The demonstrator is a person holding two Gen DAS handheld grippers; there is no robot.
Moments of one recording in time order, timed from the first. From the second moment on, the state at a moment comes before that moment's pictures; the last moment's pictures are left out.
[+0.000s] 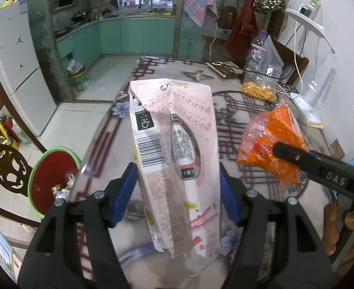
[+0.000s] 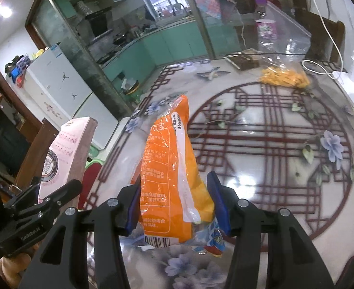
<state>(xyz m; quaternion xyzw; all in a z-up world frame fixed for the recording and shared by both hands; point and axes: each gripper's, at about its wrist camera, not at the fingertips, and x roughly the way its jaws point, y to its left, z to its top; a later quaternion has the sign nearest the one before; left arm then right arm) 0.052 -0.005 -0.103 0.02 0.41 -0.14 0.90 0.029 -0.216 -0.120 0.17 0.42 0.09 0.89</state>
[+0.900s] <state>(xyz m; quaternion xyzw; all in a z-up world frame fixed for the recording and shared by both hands) 0.103 0.154 -0.112 0.03 0.40 -0.15 0.90 0.066 -0.061 -0.117 0.14 0.44 0.05 0.89</state>
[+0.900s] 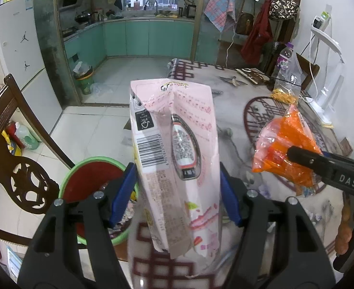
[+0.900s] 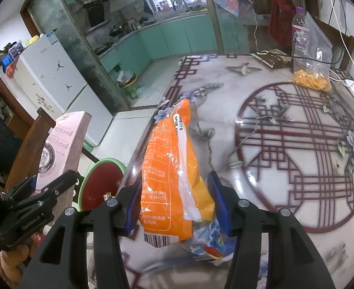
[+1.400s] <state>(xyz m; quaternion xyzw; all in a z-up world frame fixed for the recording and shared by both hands) 0.123 0.219 -0.119 0.01 0.41 -0.13 0.90 0.092 0.005 -0.110 0.12 0.43 0.07 0.89</state>
